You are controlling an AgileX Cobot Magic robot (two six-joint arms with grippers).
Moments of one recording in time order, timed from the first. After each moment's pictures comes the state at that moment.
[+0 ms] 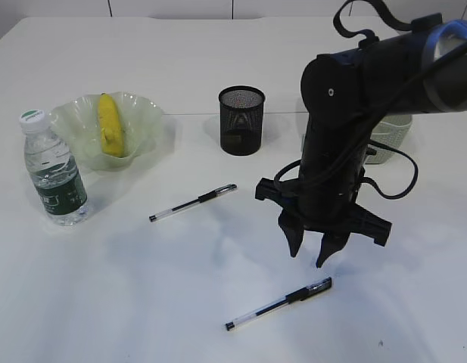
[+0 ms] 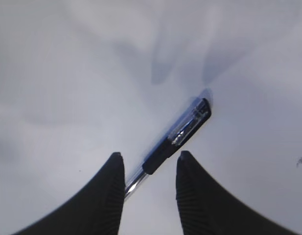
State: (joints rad) left arm -0.33 0.81 -0.94 0.10 0.95 0.05; right arm 0.49 1.96 -1.35 0.06 1.05 1.01
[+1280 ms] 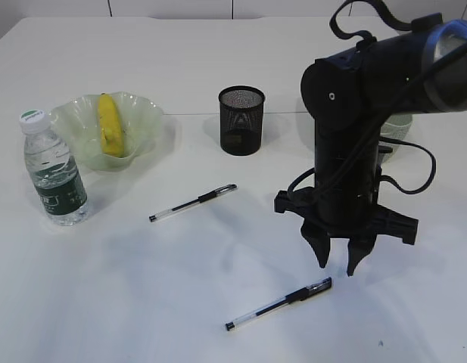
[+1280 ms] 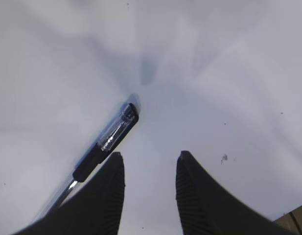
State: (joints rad) left arm -0.33 0.81 -0.94 0.10 0.98 0.05; right arm 0.49 1.96 -1.35 -0.05 1.20 1.02
